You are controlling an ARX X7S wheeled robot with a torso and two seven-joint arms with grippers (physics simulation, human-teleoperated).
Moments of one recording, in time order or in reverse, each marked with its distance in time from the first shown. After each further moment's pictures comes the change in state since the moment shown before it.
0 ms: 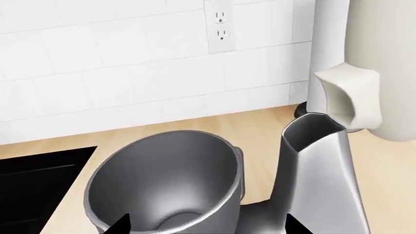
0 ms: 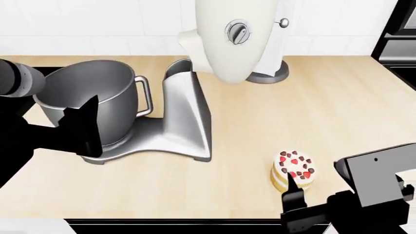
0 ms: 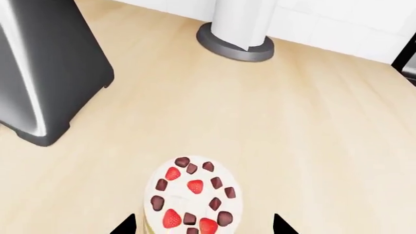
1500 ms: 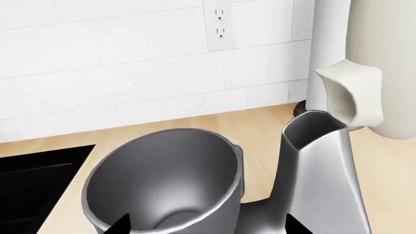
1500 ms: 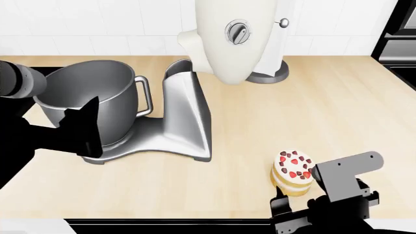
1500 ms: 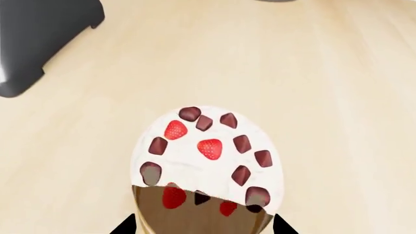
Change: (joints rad) left arm 0.022 -0.026 0.009 0.004 0.043 0.027 0.060; right arm -0.095 -0.087 -0.090 0.116 -0.395 0.028 -0.318
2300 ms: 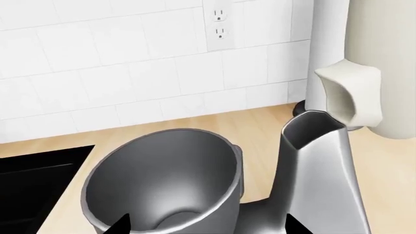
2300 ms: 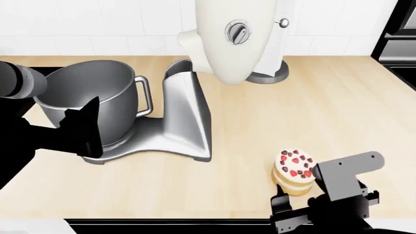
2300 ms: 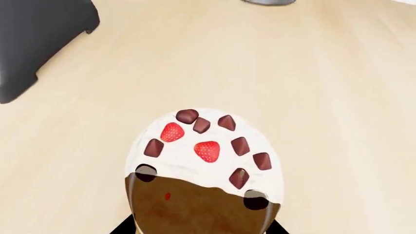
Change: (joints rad) left arm 0.002 -0.012 0.010 0.006 0.012 0.016 0.018; right arm -0.016 0.017 -0.028 -0.003 -0.065 -0.056 -0.041
